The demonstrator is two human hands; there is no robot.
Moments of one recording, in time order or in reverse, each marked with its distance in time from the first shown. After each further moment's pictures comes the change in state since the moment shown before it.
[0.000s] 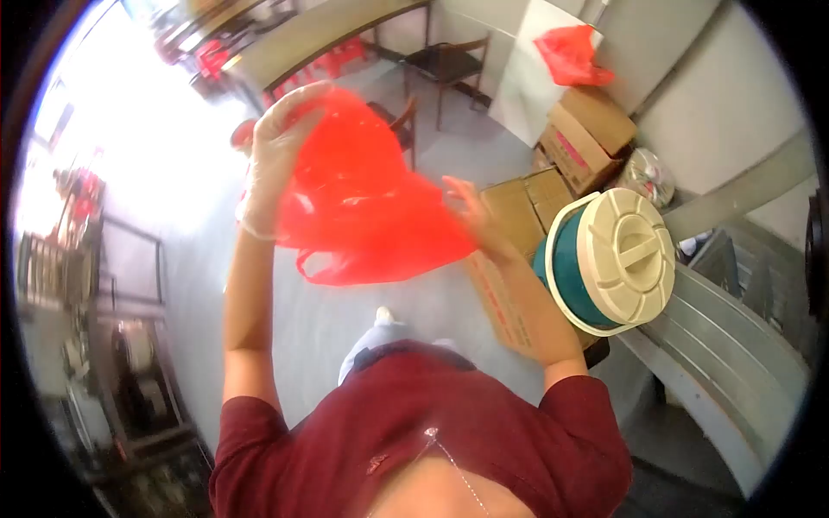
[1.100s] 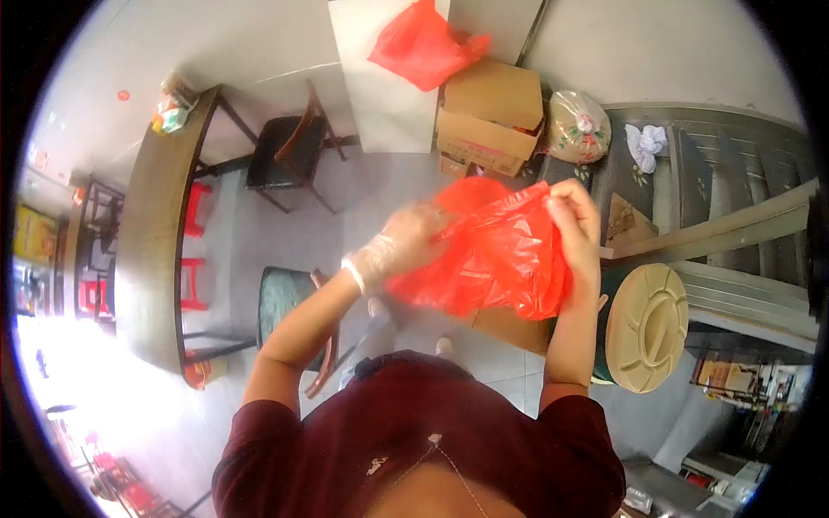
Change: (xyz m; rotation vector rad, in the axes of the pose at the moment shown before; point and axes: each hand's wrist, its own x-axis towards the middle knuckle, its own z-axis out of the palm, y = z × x) left_hand 0.379 -0.291 0.325 0.233 -1.263 0.619; right_hand 0.240 -0.073 -0.288 -0.245 0.929 -0.111
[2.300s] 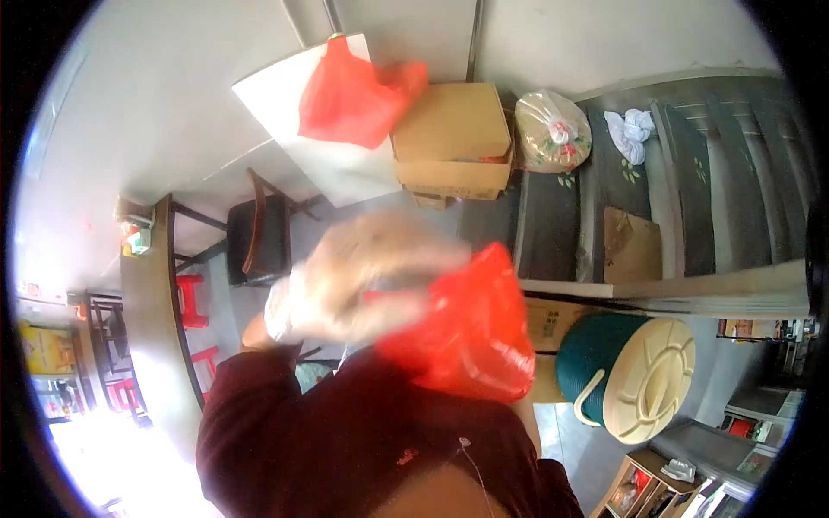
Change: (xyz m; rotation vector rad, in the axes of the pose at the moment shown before) left_hand 0.212 -0.041 -0.126 -0.691 -0.145 0.499; right_hand -0.034 0.189 0.026 0.506 -0.086 0.877
